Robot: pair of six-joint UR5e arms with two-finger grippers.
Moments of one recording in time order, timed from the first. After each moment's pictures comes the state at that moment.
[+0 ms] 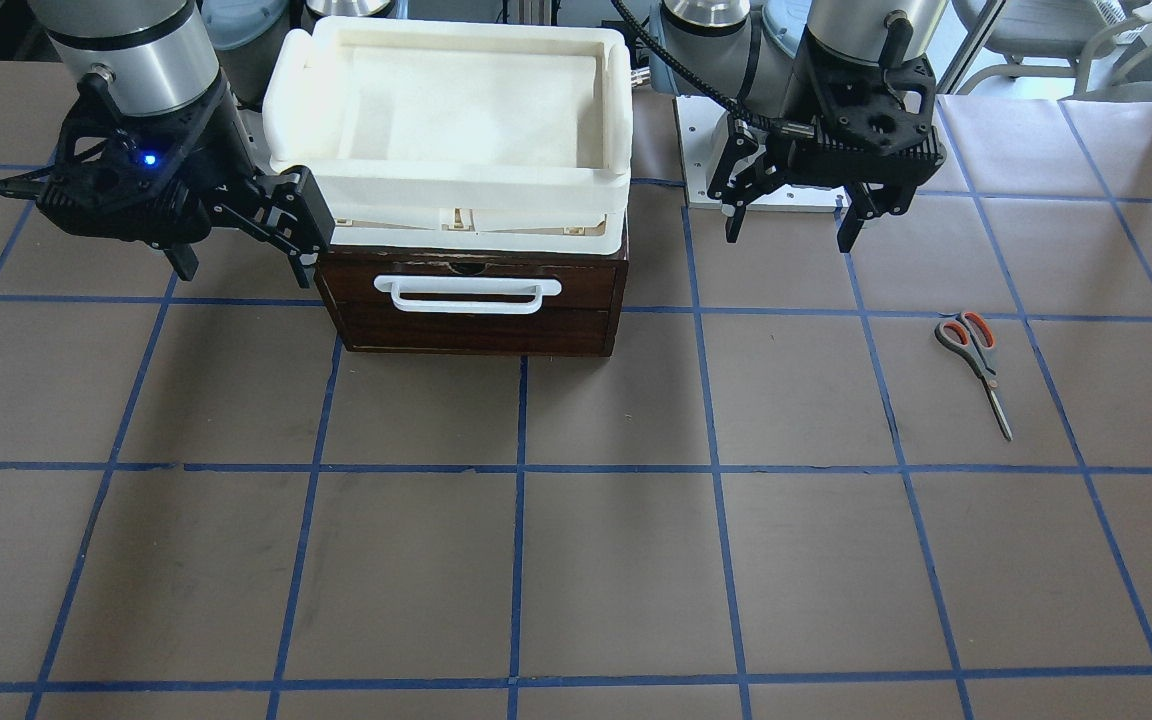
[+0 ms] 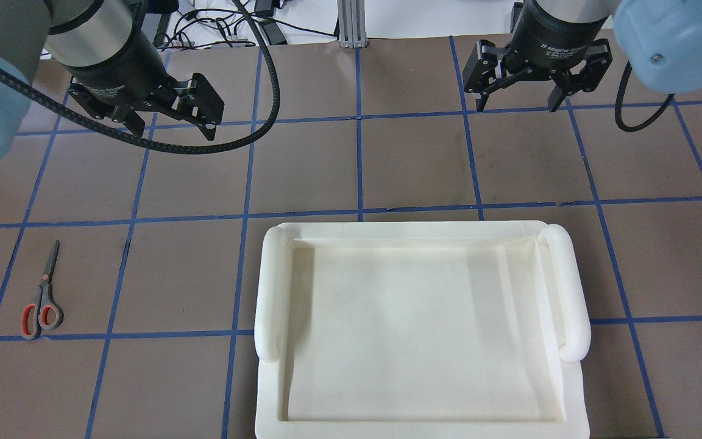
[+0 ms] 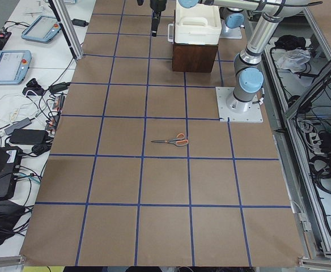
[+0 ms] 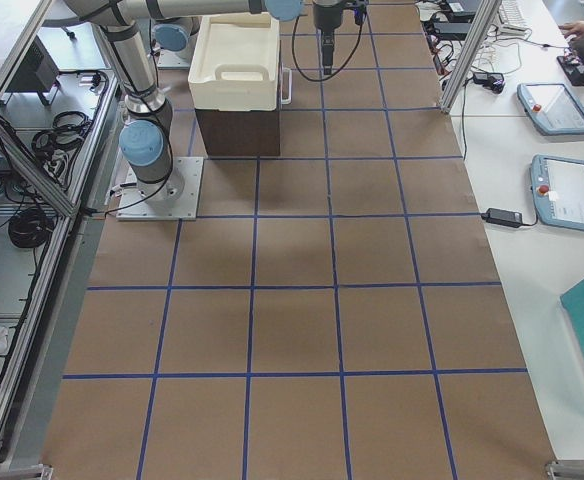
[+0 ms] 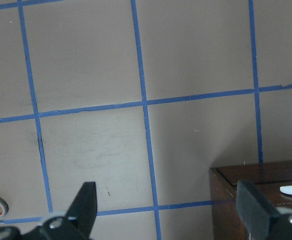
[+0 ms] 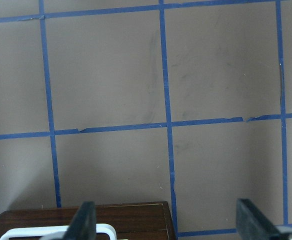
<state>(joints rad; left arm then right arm) -1.63 -1.53 -1.56 -1.51 1.59 0.04 1.63 -1.53 1.50 -1.63 -1.58 0.12</state>
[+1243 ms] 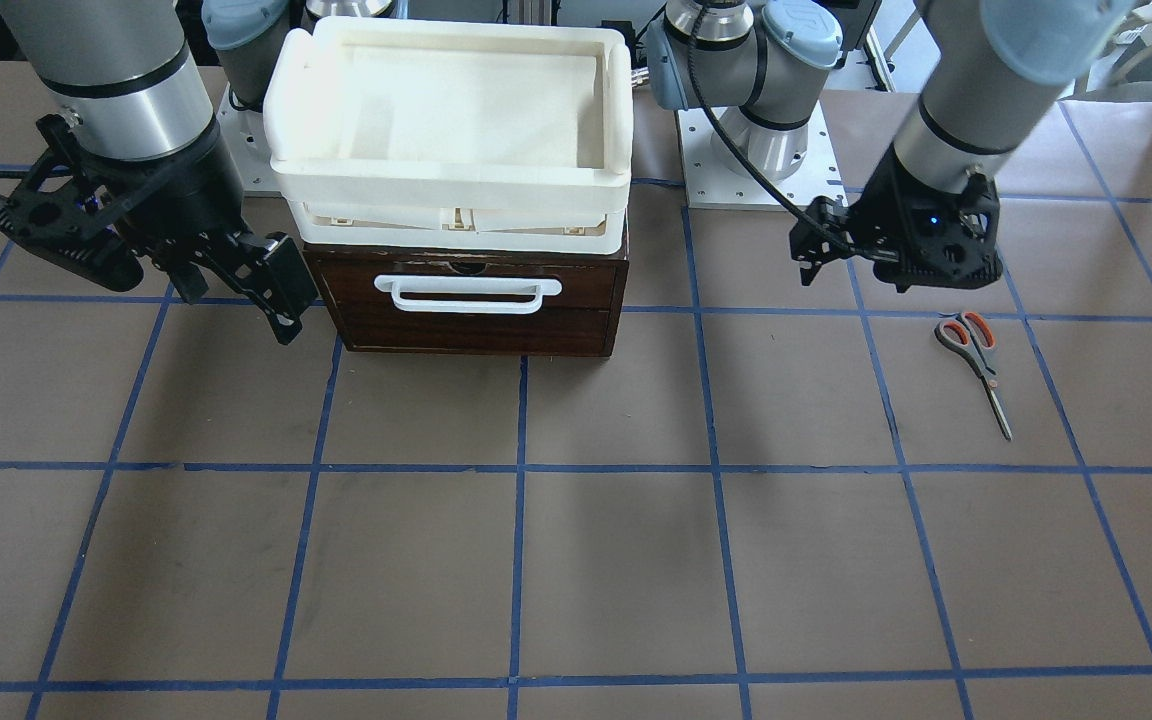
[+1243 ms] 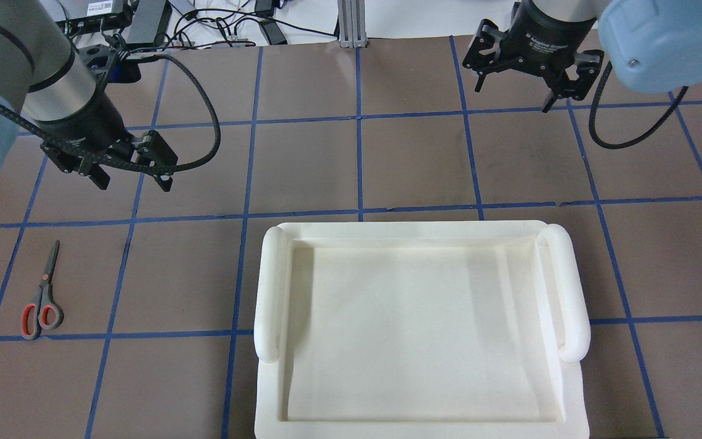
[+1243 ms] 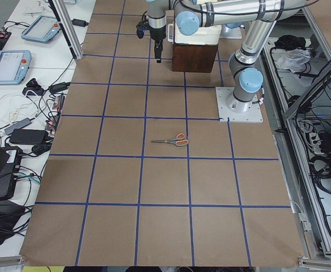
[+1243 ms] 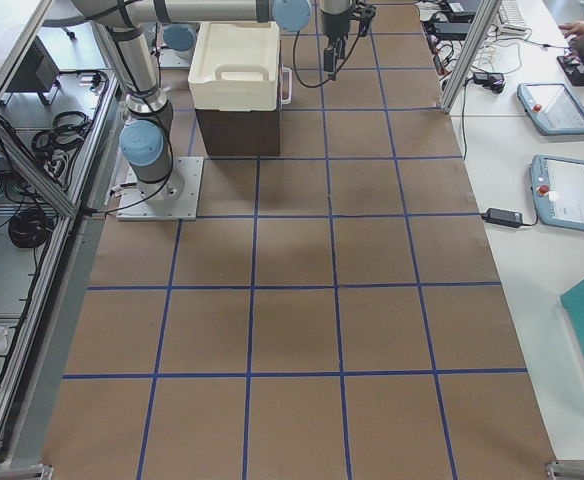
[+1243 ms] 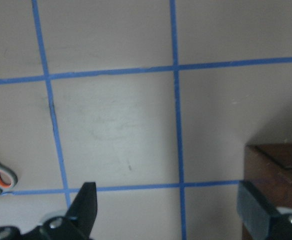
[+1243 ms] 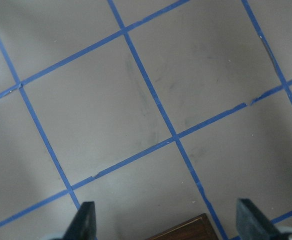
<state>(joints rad) -1.37 -1.55 -1.76 -1.52 1.60 0.27 1.62 -1.48 1.51 -1.72 -1.58 0.58</state>
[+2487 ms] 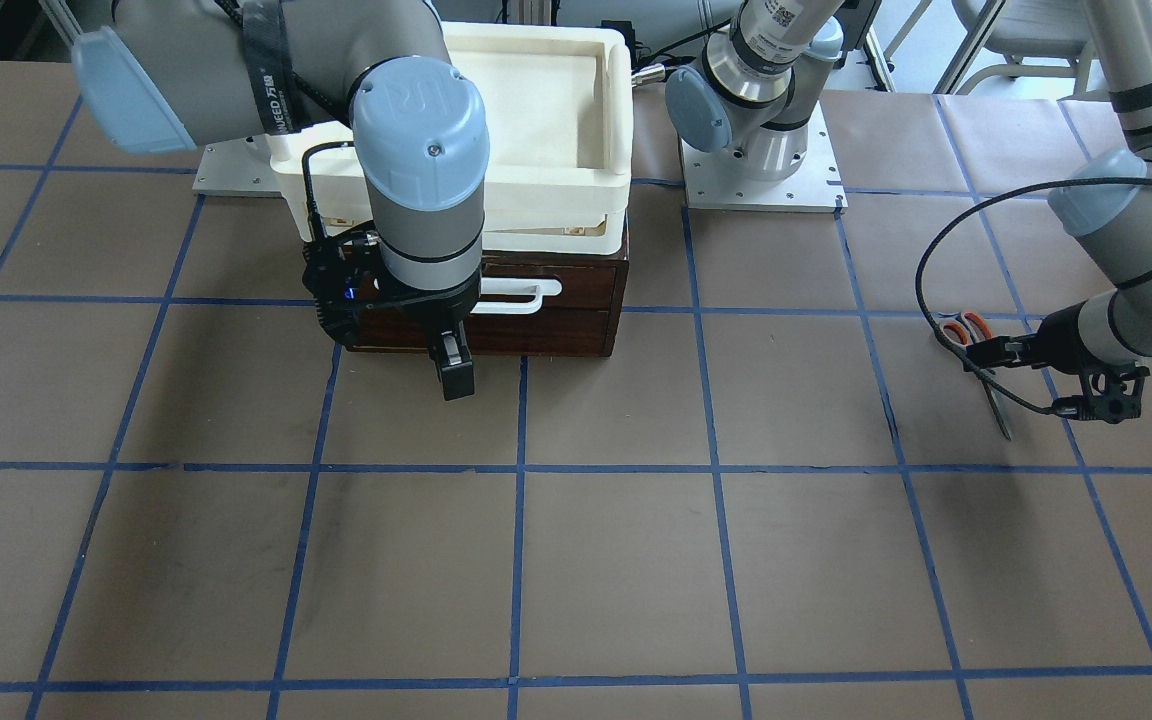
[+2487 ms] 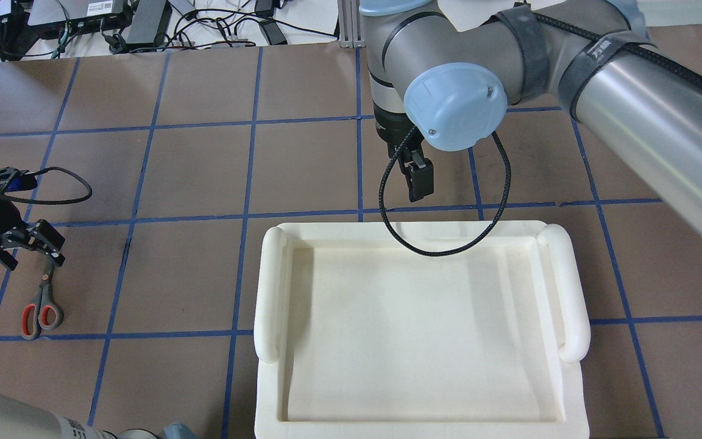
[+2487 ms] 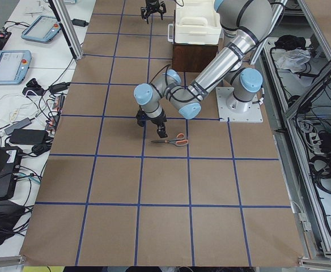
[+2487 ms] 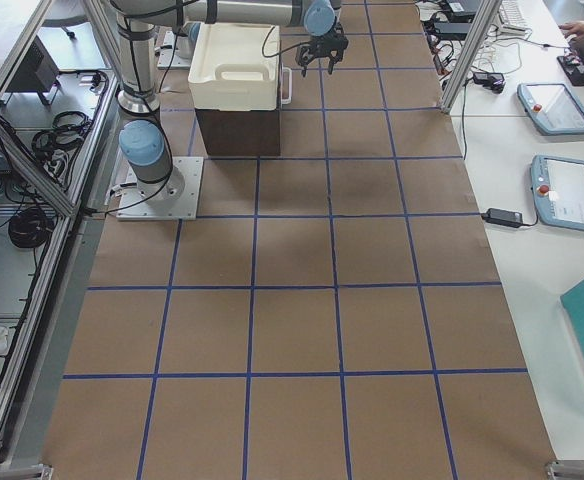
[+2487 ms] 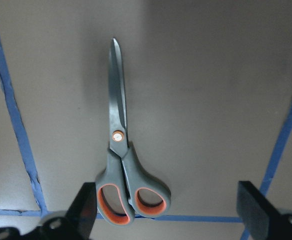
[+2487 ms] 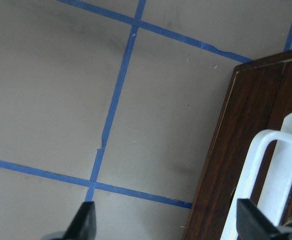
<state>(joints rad) -0.91 -1.91 -1.85 -1.20 1.75 0.57 1.89 -1.27 1.50 -1.66 -1.60 1.62</state>
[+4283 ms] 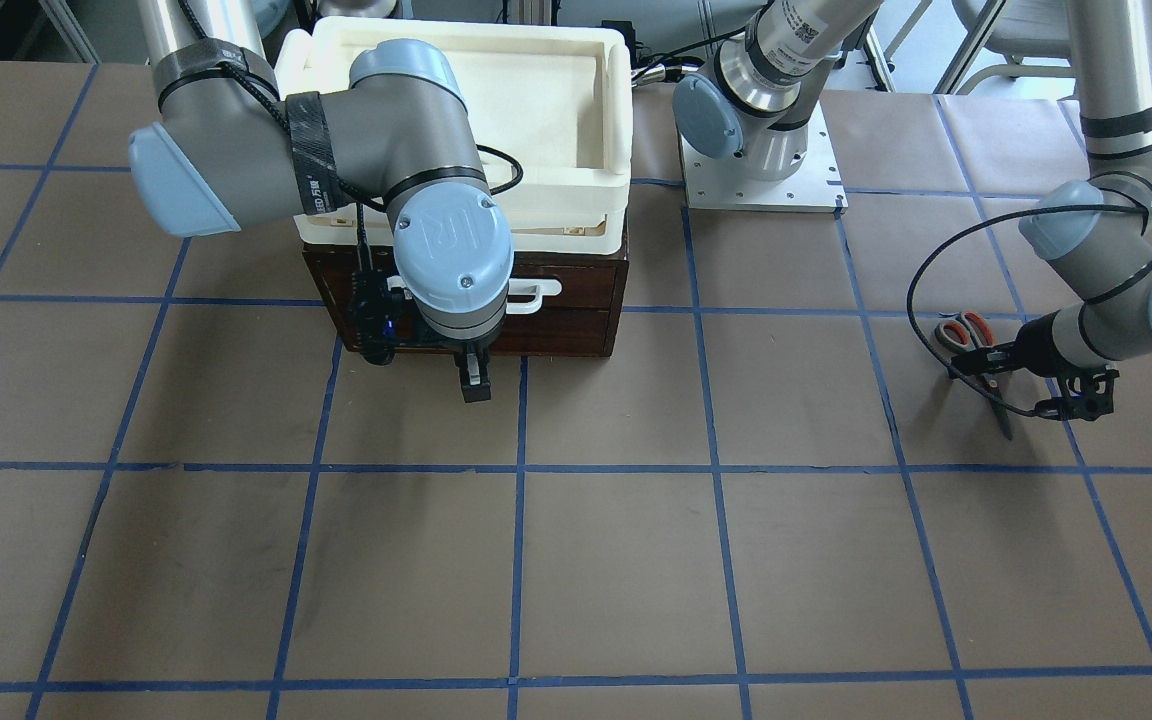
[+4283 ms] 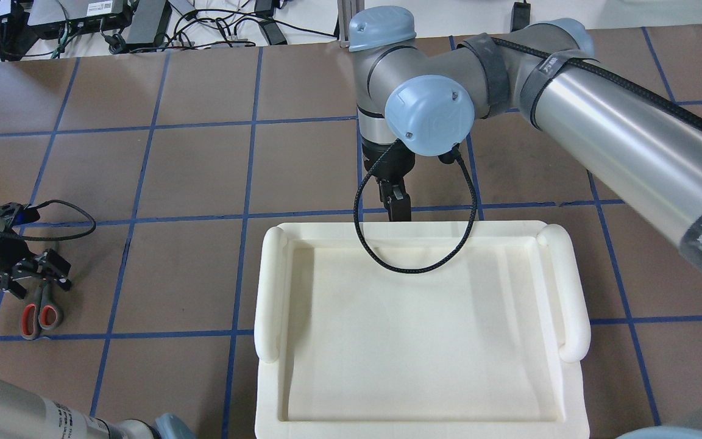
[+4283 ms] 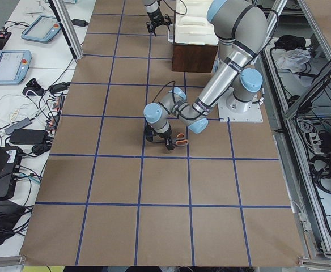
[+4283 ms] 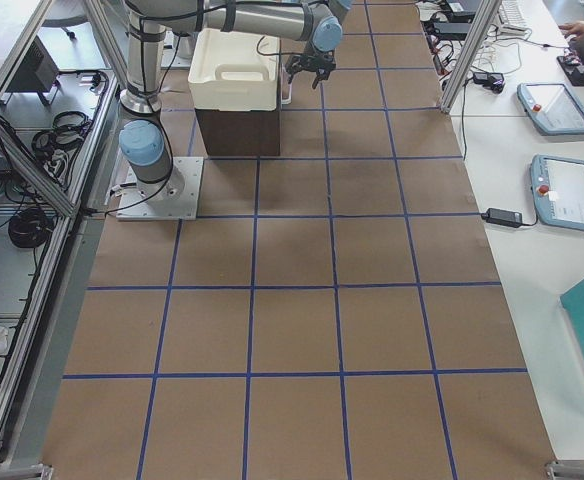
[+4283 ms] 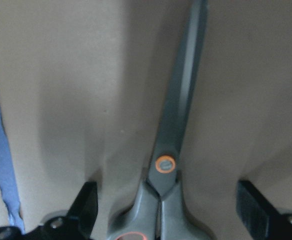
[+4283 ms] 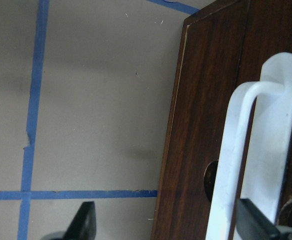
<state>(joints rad) -0.83 -1.97 -1.97 -1.02 1.74 0.57 1.90 -1.18 1.50 -1.54 -1.51 1.74</state>
